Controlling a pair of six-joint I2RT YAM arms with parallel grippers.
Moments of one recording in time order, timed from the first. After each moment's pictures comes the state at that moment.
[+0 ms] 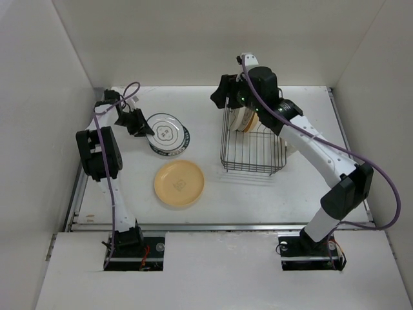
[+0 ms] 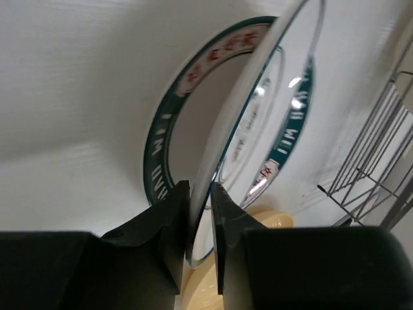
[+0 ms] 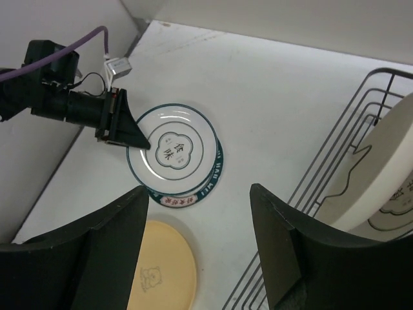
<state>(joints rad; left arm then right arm) 0.19 2.13 1.71 -0.83 0.67 -0.16 0.59 1.66 1.72 -0.32 -0.04 0.34</state>
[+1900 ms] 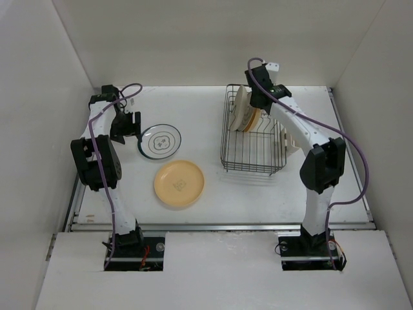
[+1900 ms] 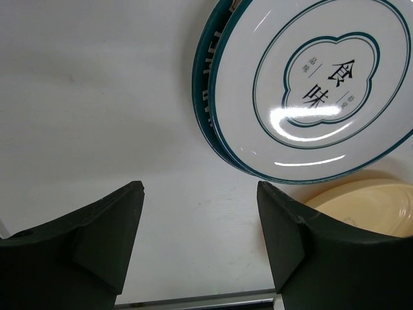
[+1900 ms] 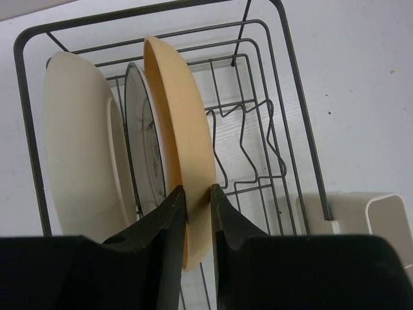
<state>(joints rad) 0.17 1.98 1.71 -1.05 0.16 0.08 0.42 1.98 1.95 -0.72 0.59 0.47</state>
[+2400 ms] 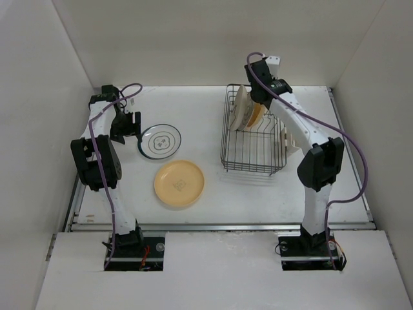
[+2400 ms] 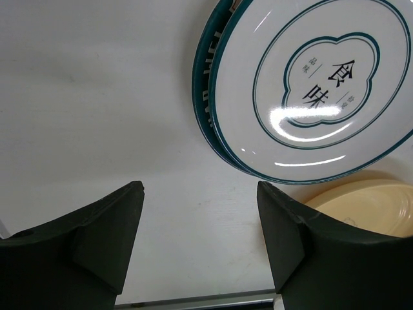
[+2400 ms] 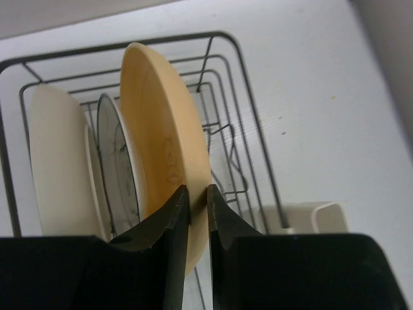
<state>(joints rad) 0.17 1.98 1.71 -1.05 0.16 0.08 0.42 2.02 2.06 -0.79 0.69 0.40</state>
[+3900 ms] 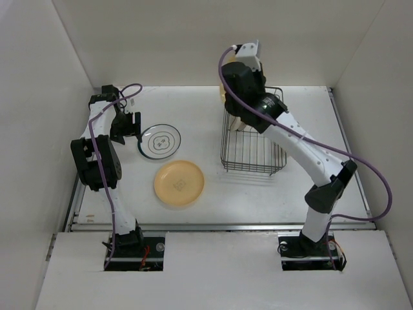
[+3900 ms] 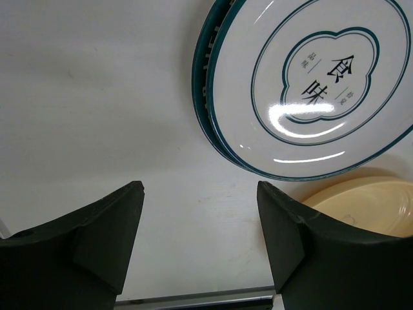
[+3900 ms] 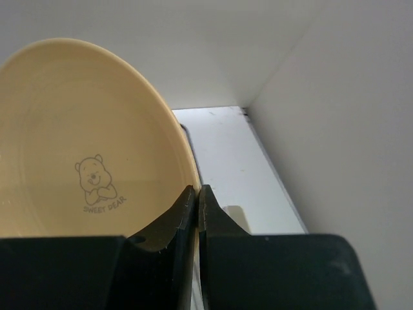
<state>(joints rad) 0.17 1.98 1.71 -1.06 0.16 0.08 0.77 1.81 2.11 -0.61 1.28 -0.06</state>
